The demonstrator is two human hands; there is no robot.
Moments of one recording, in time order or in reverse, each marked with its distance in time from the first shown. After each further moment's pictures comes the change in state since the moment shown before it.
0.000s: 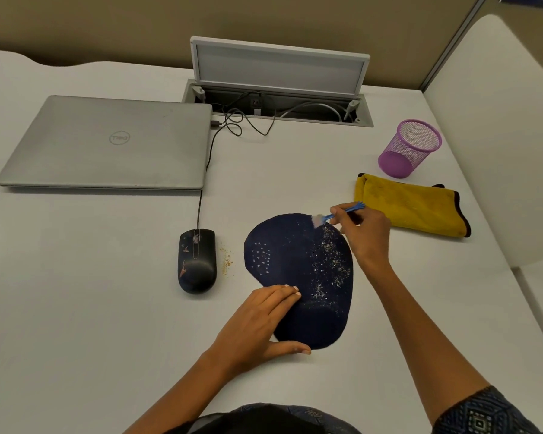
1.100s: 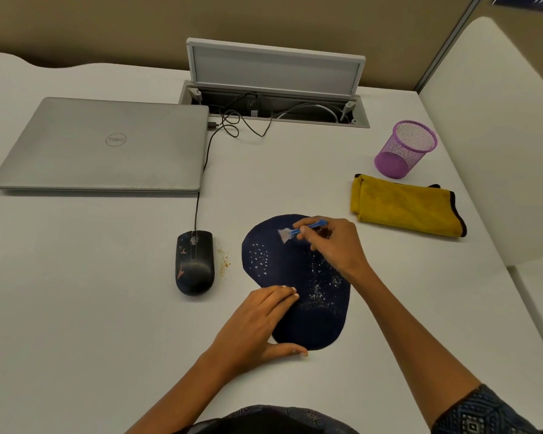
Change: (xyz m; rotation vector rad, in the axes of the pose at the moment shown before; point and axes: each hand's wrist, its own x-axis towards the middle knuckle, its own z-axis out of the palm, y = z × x) left_hand 0.000 0.000 -0.002 0.042 0.026 0.033; right_hand -0.019 -0.008 0.017 0.059 -0.367 -0.051
